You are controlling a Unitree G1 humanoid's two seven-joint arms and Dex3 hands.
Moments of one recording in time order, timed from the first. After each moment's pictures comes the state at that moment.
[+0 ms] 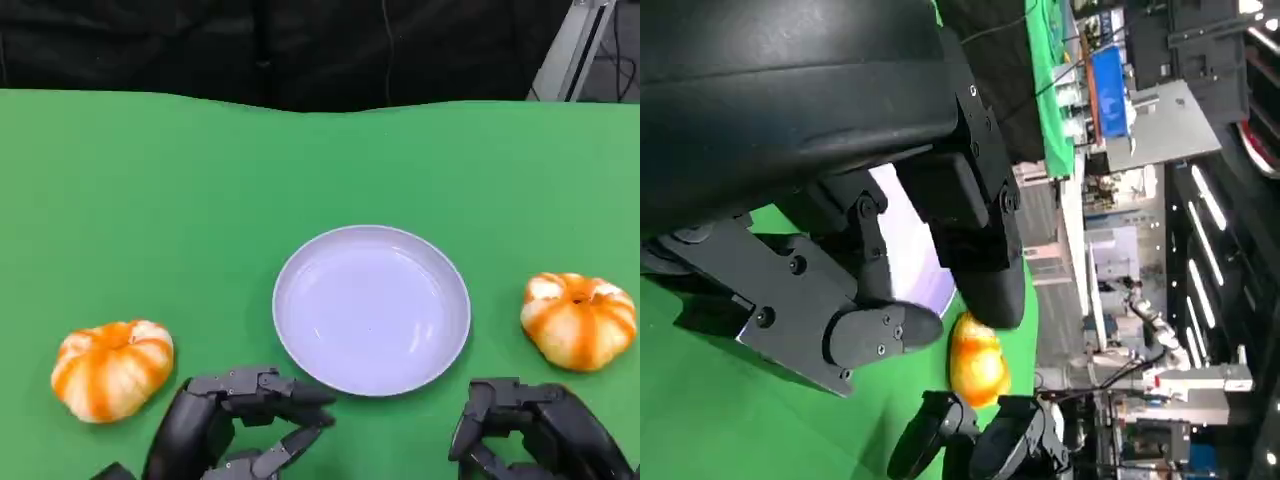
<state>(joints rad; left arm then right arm) 0.06 -0.06 -0.09 0.52 -0.12 -0.81 -0.37 0.00 -0.10 0.09 0.58 0.11 -0.78 0.52</state>
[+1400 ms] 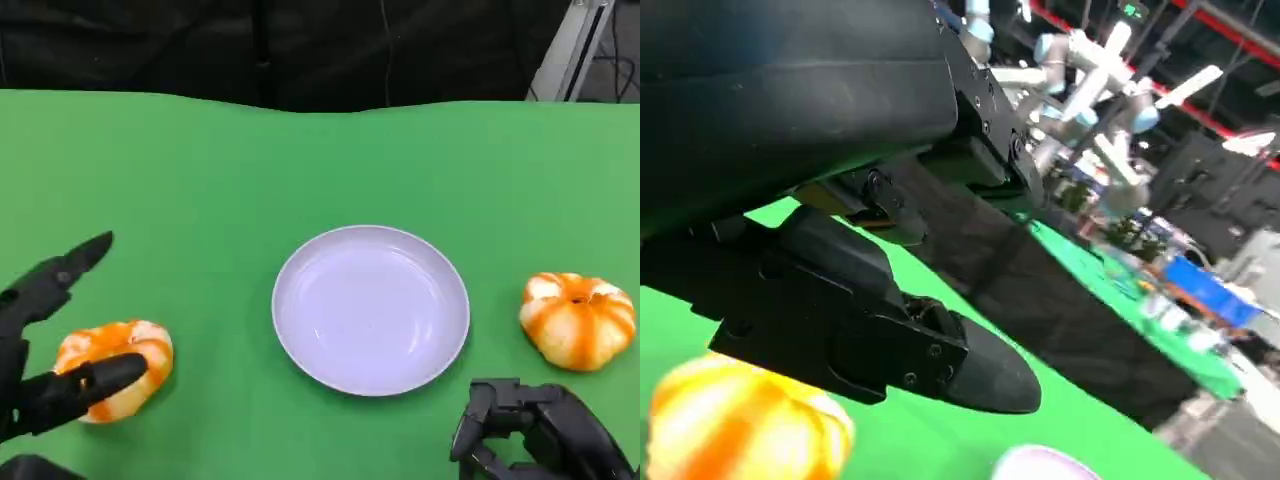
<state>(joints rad) 0.18 0.20 0.26 -0.01 0.45 -0.58 0.11 0.00 -0.10 0.09 0.59 0.12 -0.78 0.53</state>
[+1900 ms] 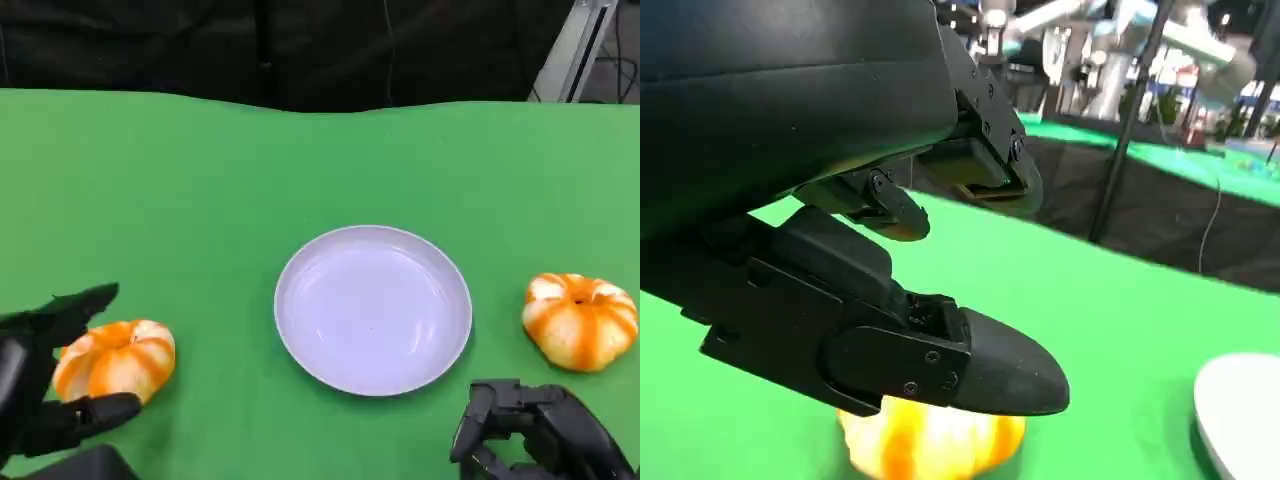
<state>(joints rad) 0.23 0.32 0.15 -0.09 0.75 -0.28 0.12 0.00 -0.10 0.09 0.59 0.12 -0.77 0.54</state>
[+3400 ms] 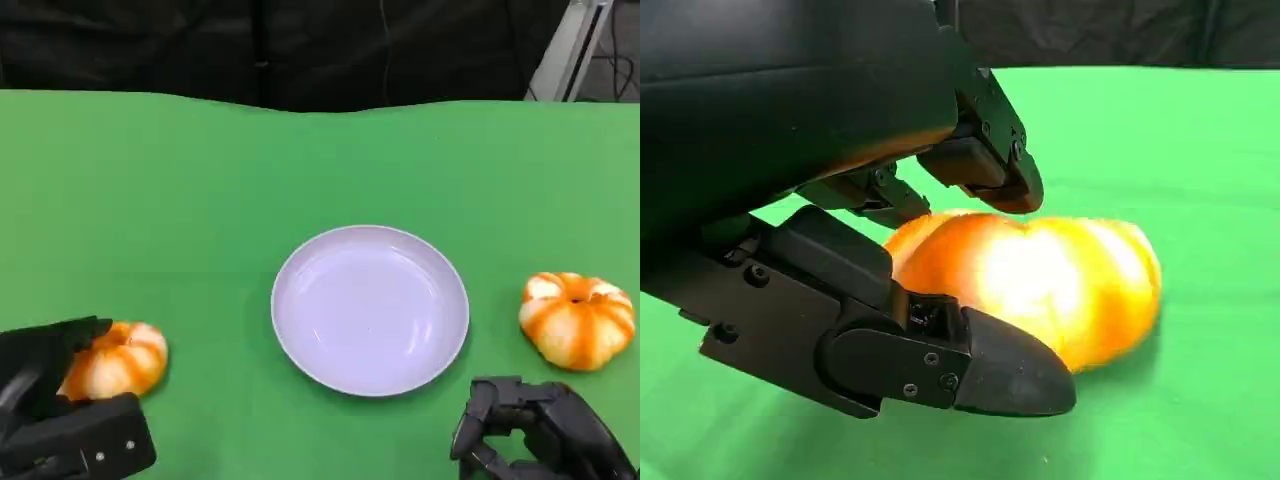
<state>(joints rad) -0.09 0.47 -0.17 0.44 0.75 -0.12 0.17 0.01 -0.10 0.09 0.56 0.12 -0.77 0.52</state>
